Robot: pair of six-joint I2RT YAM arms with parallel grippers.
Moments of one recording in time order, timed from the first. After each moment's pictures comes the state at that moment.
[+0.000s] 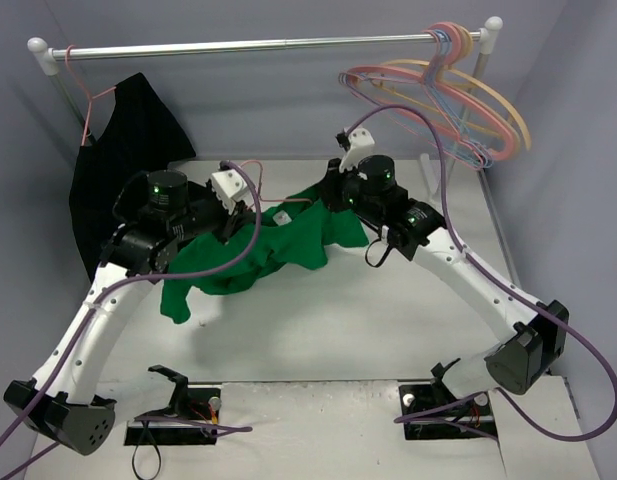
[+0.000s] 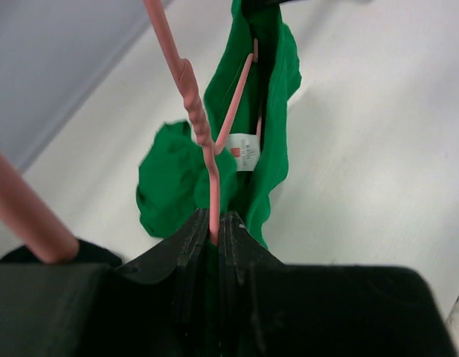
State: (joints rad) left arm -0.38 1.11 1.29 -0.60 0.49 0.36; right arm 0.64 1.43 1.34 -0.22 0.03 0.27
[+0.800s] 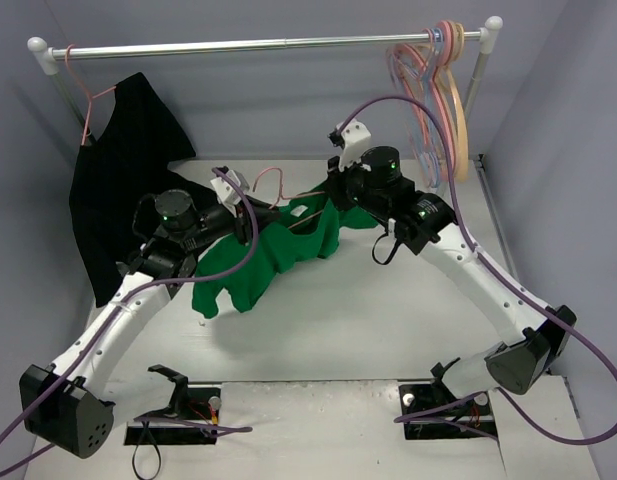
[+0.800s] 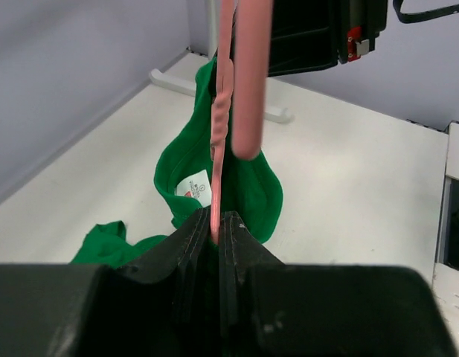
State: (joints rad) left arm -0.39 1.10 1.00 0.09 0.70 0.00; right arm 0.67 1.43 1.52 -0.42 0.05 0.06
